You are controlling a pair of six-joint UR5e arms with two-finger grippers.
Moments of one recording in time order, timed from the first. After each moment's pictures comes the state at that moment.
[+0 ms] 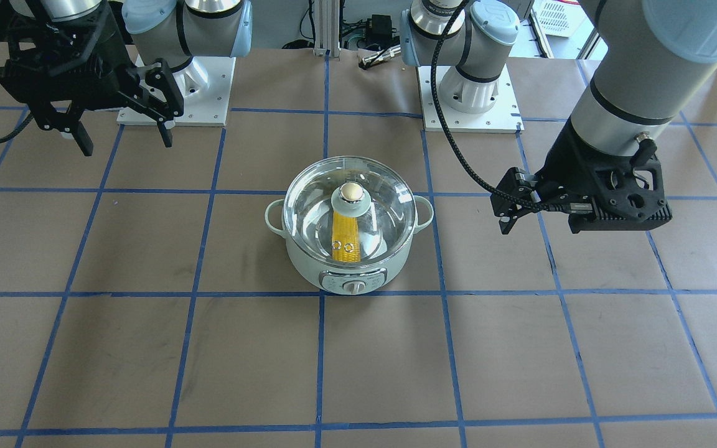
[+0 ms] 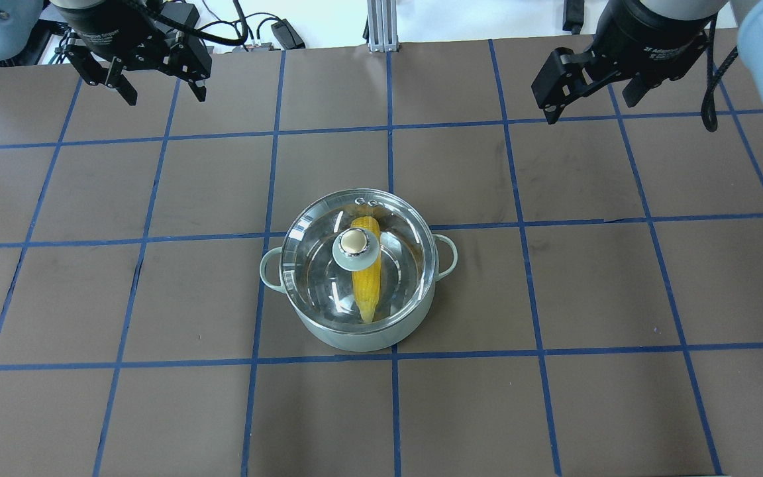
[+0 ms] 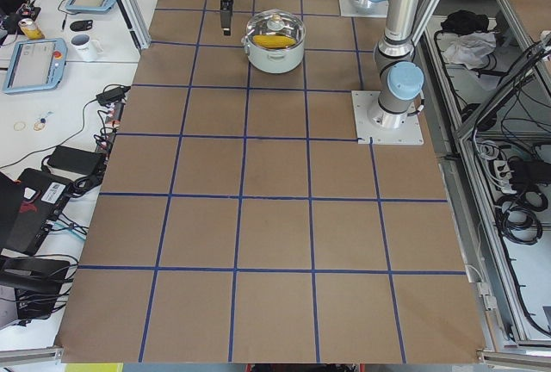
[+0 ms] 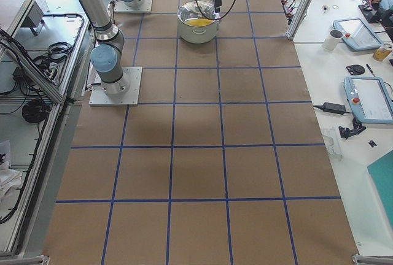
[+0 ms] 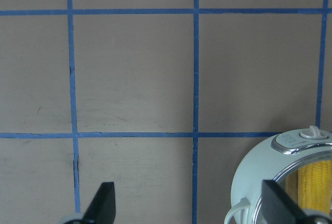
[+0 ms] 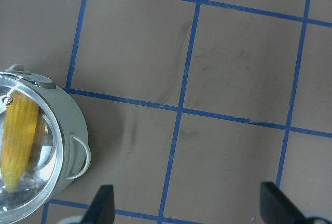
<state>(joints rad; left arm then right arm) -1.52 -1.76 -1.36 -1.53 1.58 0.04 1.58 -1.61 1.53 -1.64 -1.56 -0.17</state>
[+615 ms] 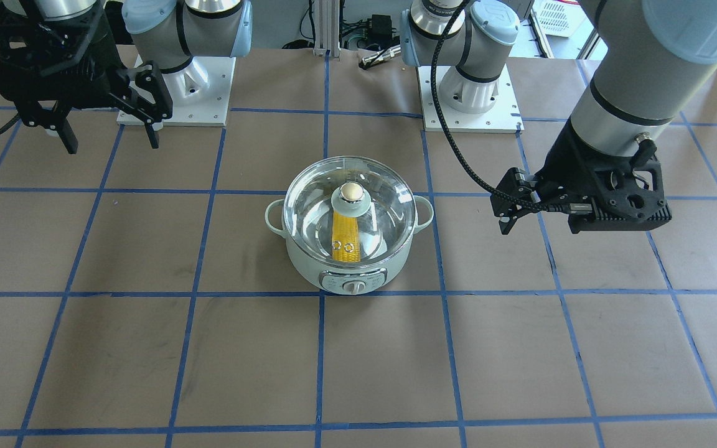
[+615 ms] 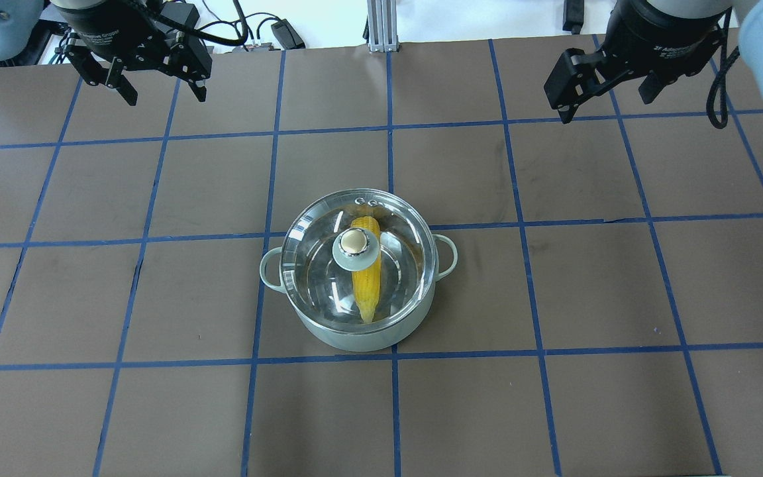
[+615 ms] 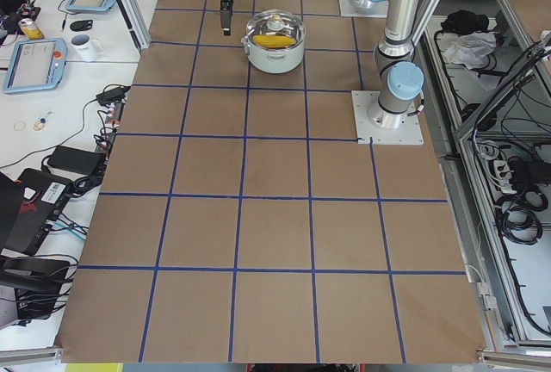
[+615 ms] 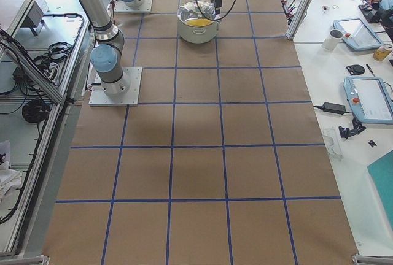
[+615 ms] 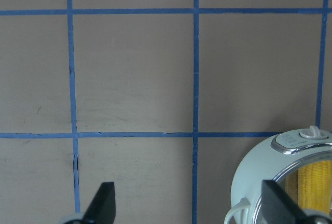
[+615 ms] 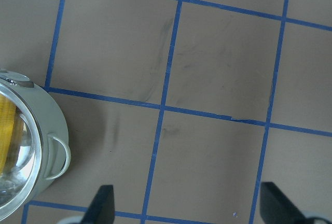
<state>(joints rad) -1.52 -1.76 -1.36 -1.53 1.58 0.04 1.58 -1.61 1.53 -1.64 -1.62 -0.17</state>
